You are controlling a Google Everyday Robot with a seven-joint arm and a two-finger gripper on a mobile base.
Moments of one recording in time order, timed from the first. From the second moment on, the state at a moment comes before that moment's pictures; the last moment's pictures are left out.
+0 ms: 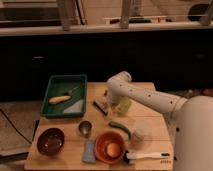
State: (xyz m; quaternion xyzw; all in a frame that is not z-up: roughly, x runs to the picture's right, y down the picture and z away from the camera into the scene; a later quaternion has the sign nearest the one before) arm 0.030 0.127 0.883 -0.32 -0.09 0.03 0.94
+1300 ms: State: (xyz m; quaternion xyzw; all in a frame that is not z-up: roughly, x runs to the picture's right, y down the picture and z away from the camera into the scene) arm -0.002 0.123 0.910 -0.33 -0.08 0.08 0.94
